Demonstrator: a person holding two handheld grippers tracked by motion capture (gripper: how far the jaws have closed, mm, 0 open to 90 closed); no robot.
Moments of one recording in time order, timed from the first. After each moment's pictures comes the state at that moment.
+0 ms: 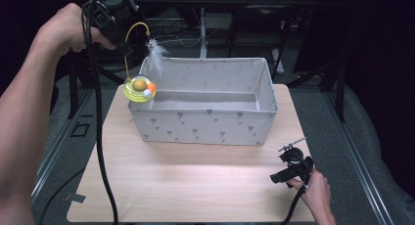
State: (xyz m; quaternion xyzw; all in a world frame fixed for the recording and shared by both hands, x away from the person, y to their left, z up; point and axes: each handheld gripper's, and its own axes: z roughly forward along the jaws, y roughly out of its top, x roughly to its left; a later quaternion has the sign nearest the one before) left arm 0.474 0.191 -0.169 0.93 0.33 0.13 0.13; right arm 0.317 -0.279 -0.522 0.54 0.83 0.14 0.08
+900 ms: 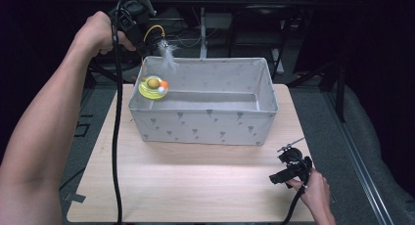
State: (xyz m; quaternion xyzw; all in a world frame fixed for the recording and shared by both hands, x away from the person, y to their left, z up) left arm 0.516 0.168 -0.206 0.92 0.35 0.11 0.14; right arm 0.317 -0.277 -0.520 0.52 0.84 0.13 0.08
